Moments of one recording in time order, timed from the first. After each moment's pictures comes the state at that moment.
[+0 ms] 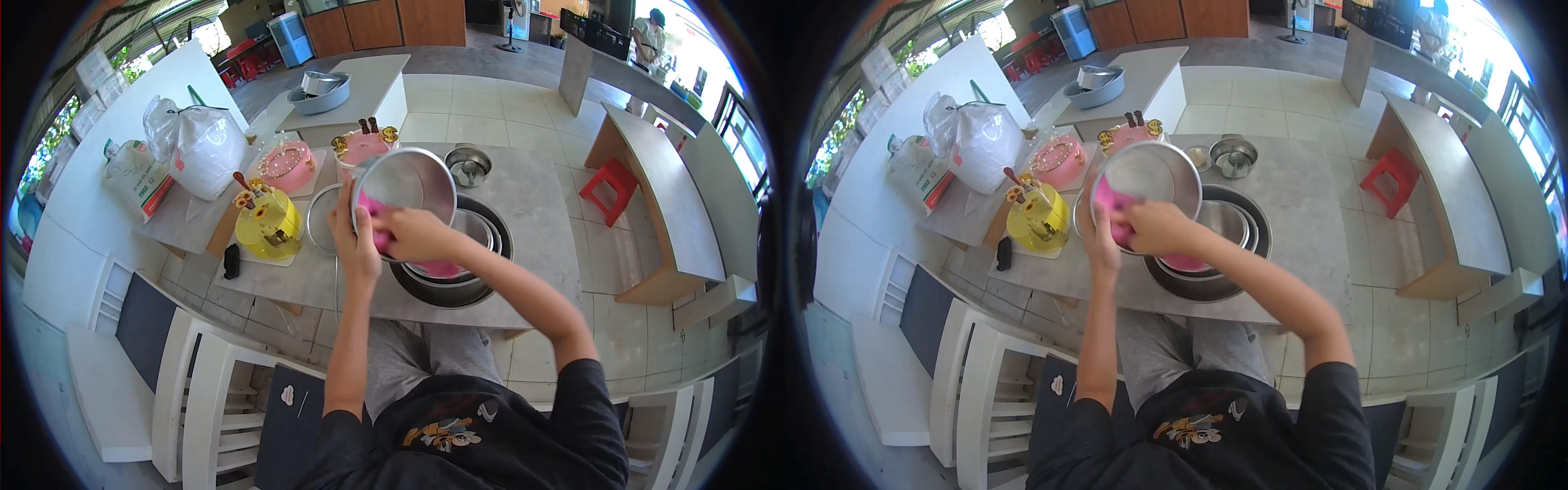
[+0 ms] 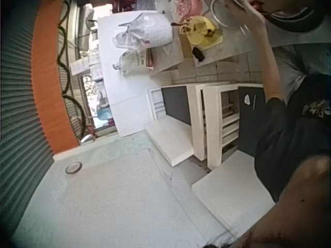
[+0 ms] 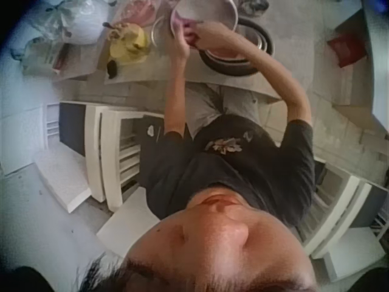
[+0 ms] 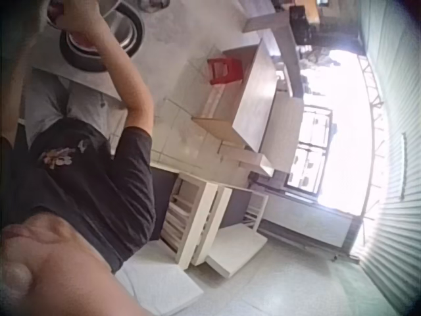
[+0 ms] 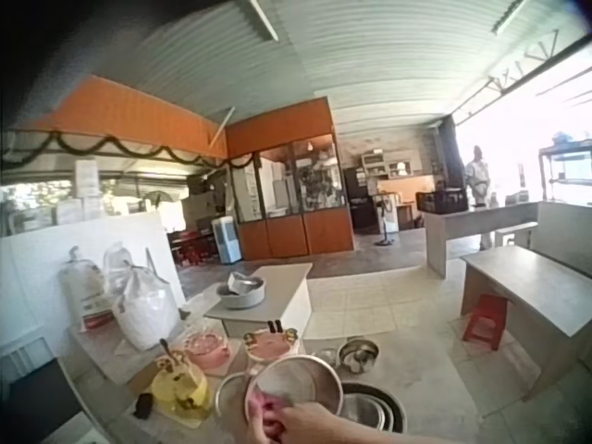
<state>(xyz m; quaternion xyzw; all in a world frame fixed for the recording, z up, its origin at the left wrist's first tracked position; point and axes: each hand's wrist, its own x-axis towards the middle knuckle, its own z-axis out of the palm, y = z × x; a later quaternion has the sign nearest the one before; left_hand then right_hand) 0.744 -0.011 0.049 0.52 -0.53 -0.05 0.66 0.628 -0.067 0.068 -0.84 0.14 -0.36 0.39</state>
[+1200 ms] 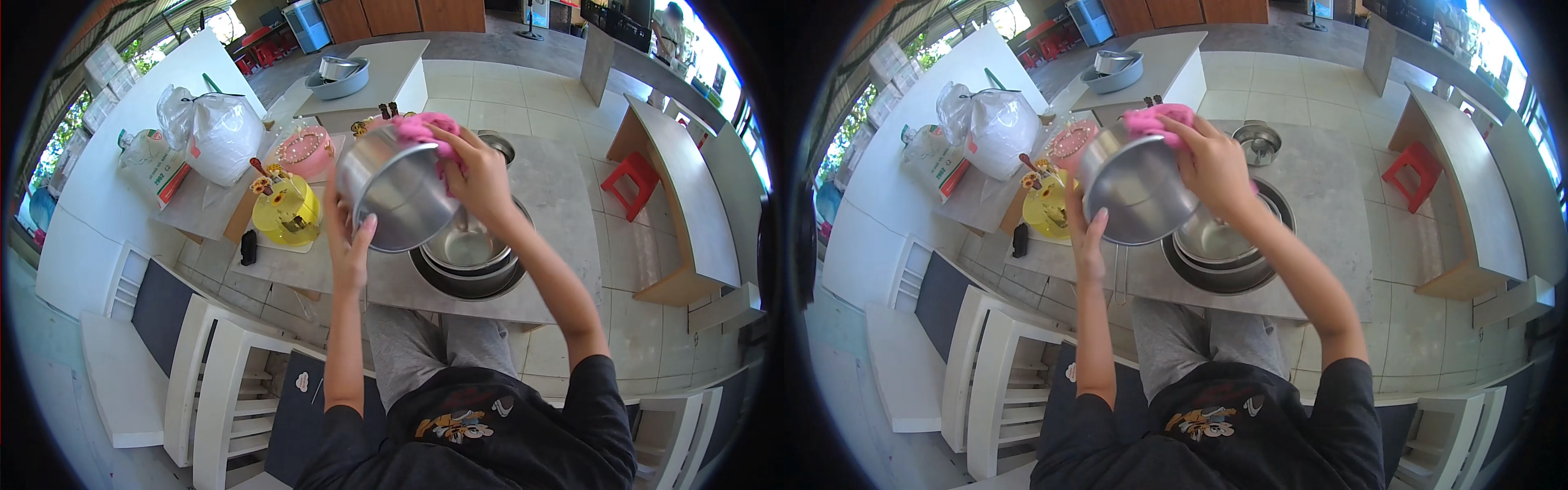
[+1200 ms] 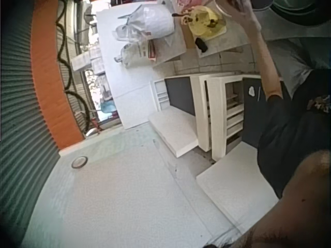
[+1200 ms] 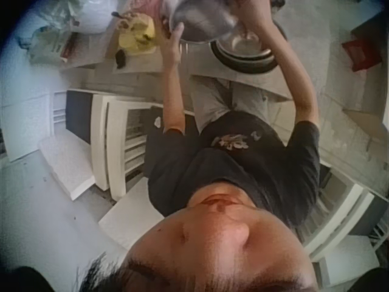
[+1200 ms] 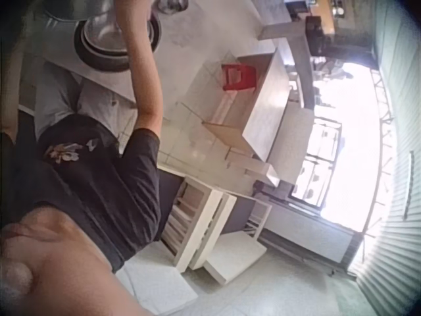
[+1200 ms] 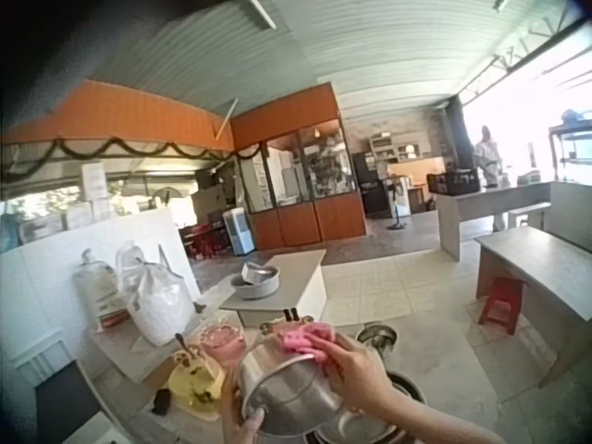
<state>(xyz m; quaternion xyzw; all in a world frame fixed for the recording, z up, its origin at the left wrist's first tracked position) 0.759 0.017 0.076 0.41 -0.55 -0.25 0.69 0.593 -0.085 0.103 -0.78 0.29 -0.55 0.05</state>
